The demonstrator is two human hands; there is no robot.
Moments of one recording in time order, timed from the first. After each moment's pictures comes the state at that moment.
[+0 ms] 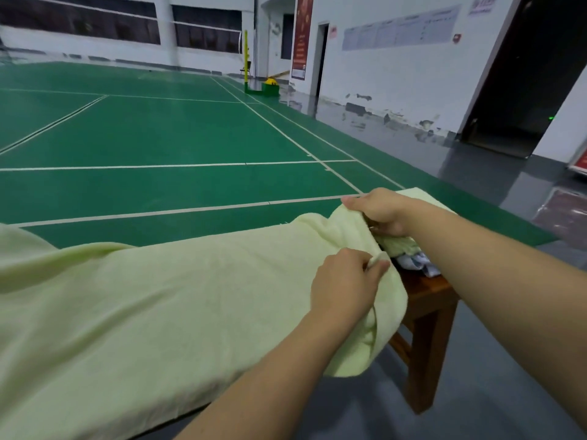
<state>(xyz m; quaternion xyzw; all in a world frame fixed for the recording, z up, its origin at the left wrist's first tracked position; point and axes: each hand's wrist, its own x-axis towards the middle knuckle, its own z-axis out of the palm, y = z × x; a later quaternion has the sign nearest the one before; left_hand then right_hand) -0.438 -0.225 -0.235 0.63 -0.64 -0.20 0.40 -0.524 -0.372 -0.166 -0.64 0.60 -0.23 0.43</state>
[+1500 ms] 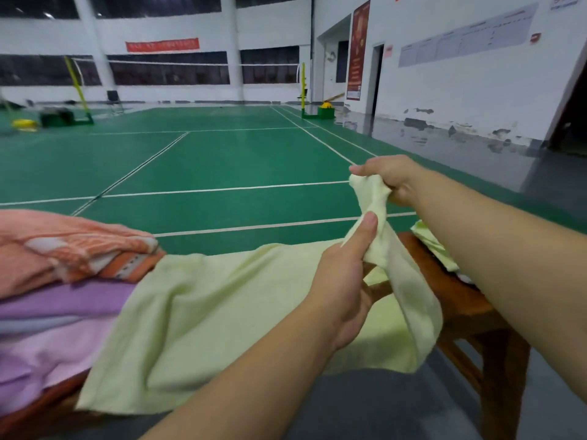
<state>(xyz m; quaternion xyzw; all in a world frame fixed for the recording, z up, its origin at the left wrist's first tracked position) -0.381 -0.122 -0.153 0.37 -0.34 -0.59 0.63 -0.434 -0.326 -0.084 -0.58 0.44 -0.39 0.56</state>
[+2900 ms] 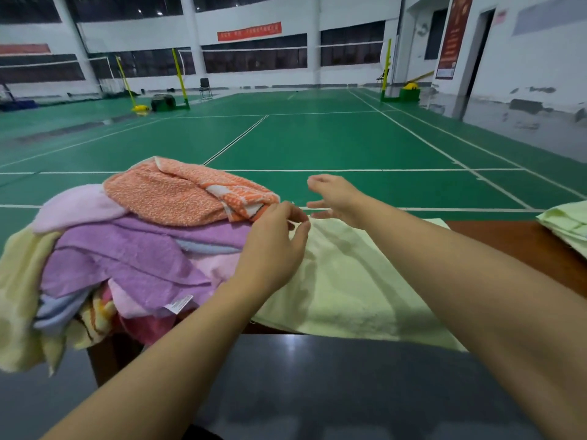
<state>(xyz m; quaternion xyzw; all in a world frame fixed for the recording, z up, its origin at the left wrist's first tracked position) -0.175 0.004 -0.185 0.75 -0.49 0.06 0.44 -0.212 -0.180 -0.161 -0.72 0.30 -0.22 0.58</state>
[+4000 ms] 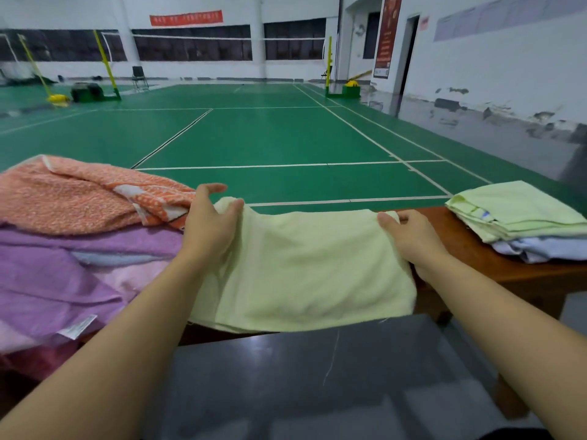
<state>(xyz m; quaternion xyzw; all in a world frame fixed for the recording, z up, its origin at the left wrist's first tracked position) -0.158 -0.058 -0.189 0.75 -0.37 -0.04 0.55 -0.437 -0.223 -0.215 -0.65 0.52 -0.38 0.39</state>
